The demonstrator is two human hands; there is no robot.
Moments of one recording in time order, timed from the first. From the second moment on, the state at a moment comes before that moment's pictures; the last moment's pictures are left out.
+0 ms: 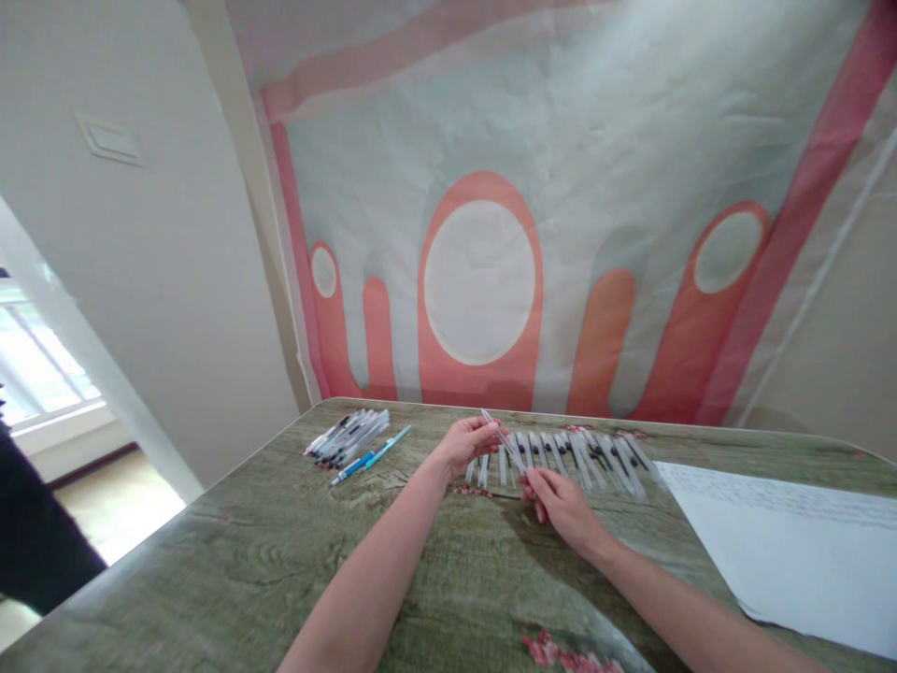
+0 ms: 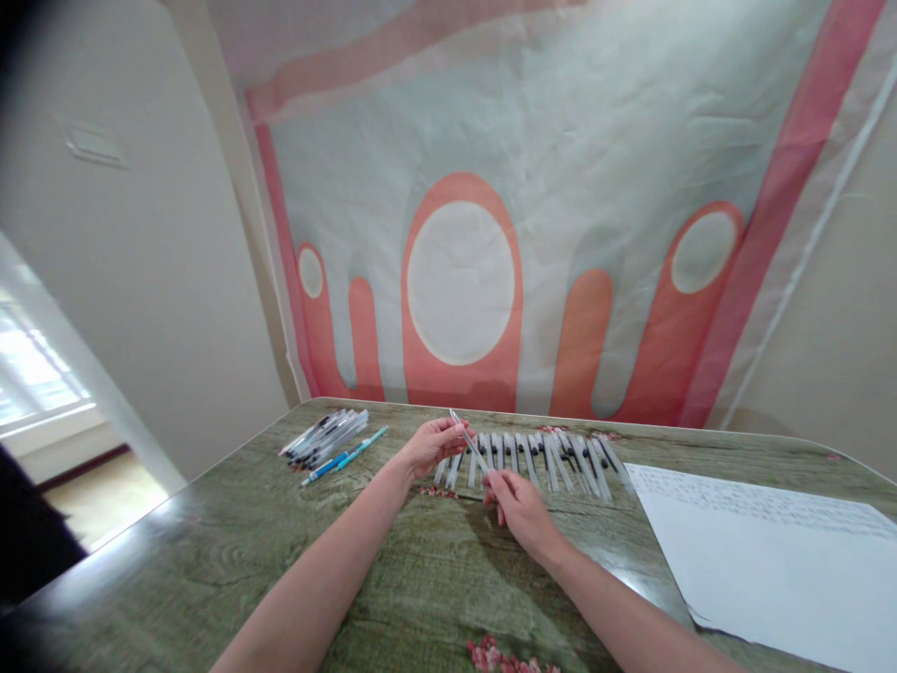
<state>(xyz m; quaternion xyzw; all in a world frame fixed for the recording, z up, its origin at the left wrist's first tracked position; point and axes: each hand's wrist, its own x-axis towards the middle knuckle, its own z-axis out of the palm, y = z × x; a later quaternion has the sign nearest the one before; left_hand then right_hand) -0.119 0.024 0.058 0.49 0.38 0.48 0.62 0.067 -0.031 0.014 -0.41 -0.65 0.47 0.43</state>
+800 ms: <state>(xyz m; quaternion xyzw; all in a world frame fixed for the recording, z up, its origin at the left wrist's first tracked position) -0.119 0.024 0.057 0.49 0.38 0.47 0.63 0.066 -0.032 0.015 -0.42 -0.65 0.47 0.43</state>
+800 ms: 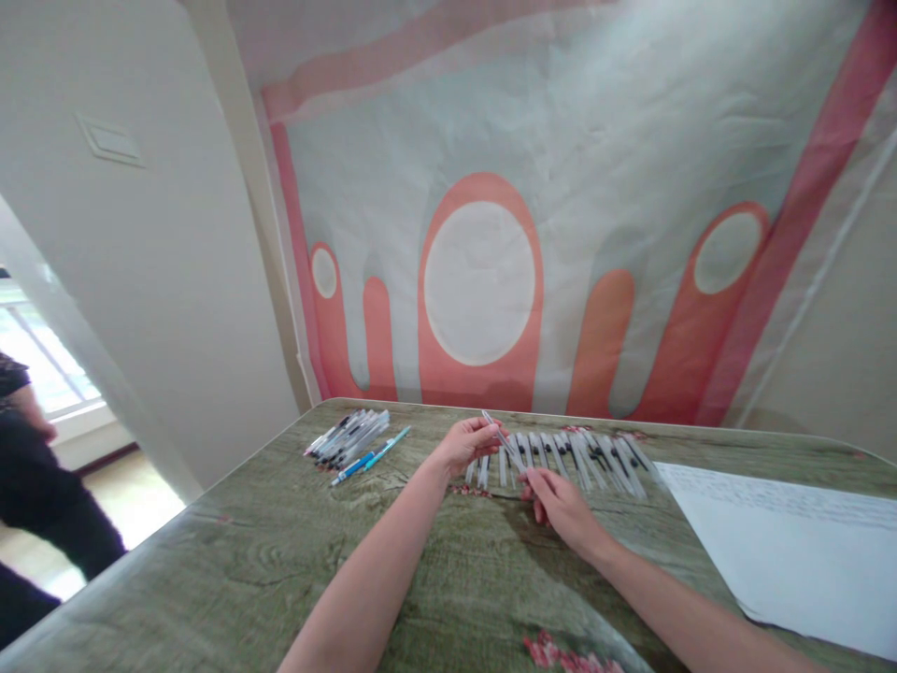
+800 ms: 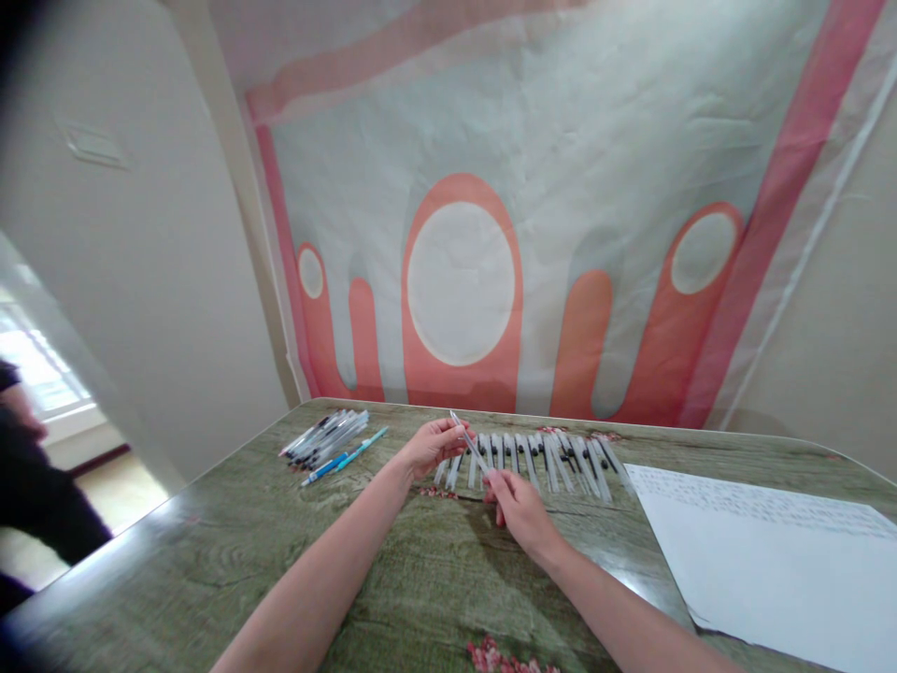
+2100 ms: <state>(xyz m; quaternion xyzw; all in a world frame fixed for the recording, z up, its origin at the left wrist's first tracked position) -0.119 0.023 0.059 0.49 0.41 0.49 0.60 0.067 -0.034 0.018 -0.41 -0.65 0.47 0.43</state>
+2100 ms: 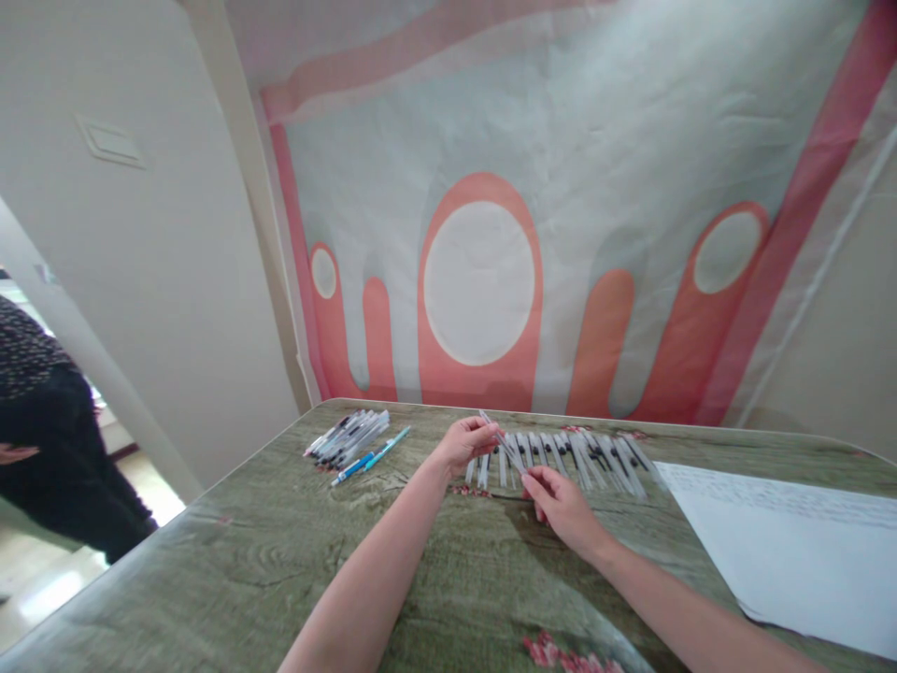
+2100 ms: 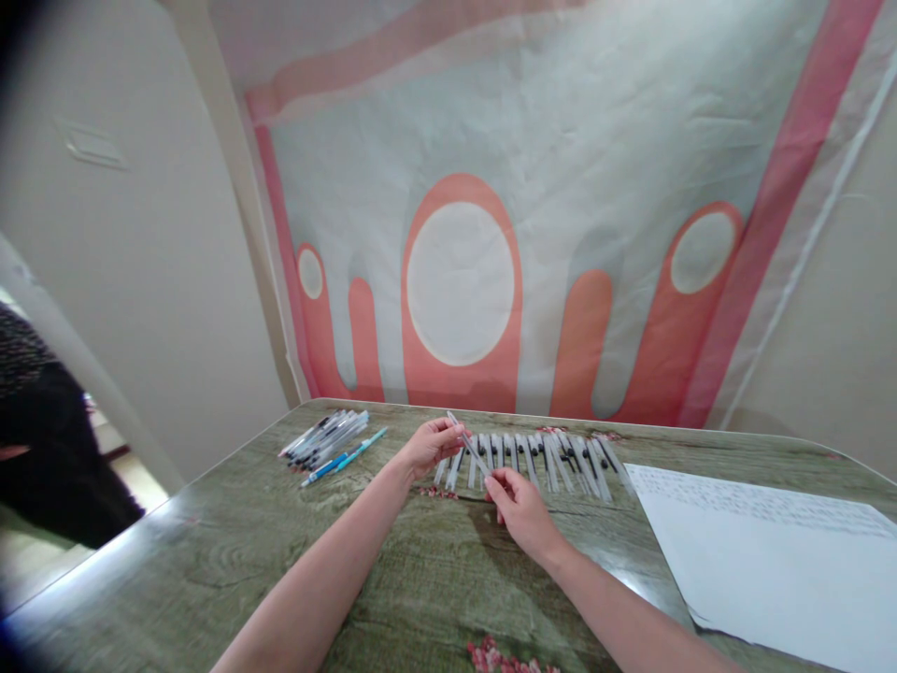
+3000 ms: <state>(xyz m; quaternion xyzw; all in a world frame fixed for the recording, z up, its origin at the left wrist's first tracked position) -0.126 0.028 0.062 0.43 0.42 0.53 0.60 0.067 -0.033 0.017 -0.40 -0.64 0.49 0.42</state>
